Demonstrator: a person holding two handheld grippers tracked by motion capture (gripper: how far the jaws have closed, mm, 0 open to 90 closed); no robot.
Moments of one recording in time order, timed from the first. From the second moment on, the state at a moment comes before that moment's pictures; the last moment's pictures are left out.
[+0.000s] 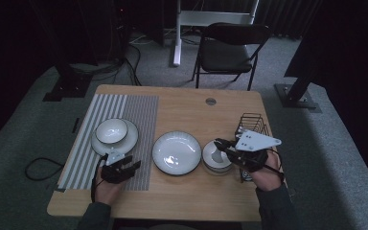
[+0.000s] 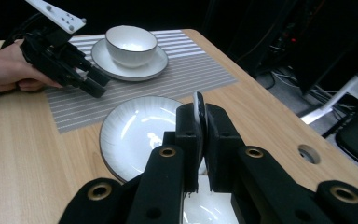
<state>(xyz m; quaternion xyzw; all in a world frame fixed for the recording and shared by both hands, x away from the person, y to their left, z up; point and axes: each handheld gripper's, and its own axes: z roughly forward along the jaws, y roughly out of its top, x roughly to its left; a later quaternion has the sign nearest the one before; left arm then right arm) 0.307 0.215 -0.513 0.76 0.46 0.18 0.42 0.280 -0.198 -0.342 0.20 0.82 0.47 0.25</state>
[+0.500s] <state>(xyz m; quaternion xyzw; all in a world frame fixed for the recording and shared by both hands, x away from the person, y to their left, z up) 0.307 0.216 -0.514 0.76 0.46 0.18 0.42 0.297 -0.166 -0.352 0.18 0.83 0.48 0.22</state>
